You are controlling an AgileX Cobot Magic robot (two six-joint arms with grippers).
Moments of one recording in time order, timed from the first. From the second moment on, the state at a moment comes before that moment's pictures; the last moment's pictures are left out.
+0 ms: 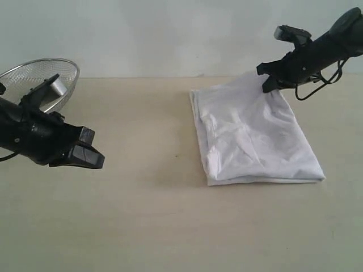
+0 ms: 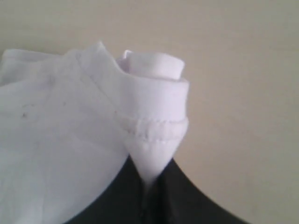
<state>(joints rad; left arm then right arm) -0.10 1.66 -0.84 -1.03 0.74 0.92 -0.17 2.43 -2.02 0.64 0.81 -0.58</state>
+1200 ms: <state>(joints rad) -0.10 1.66 -0.85 -1.04 0.69 0.93 -0.24 2.56 -2.49 0.35 1.08 -0.41</state>
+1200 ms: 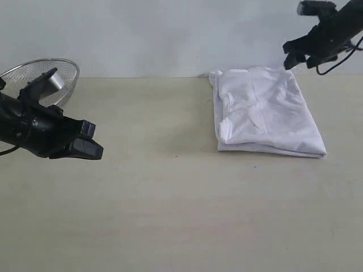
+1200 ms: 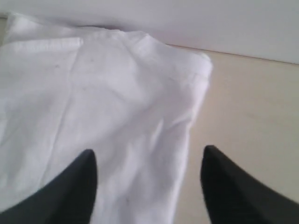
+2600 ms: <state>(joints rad) -0.23 1.61 -0.72 -1.47 0.52 1.45 0.17 0.92 -0.52 0.31 0.41 -0.25</state>
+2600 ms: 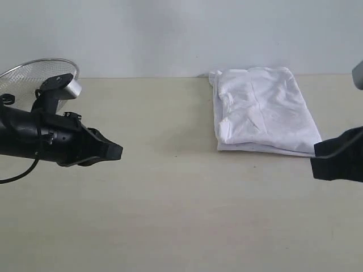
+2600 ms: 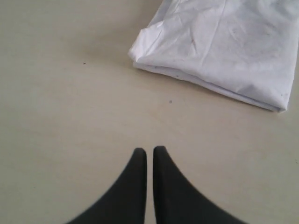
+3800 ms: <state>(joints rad) -0.23 1.61 -0.72 -1.47 0.51 1.45 0.17 0.18 -0.06 0.25 0.02 -0.19</state>
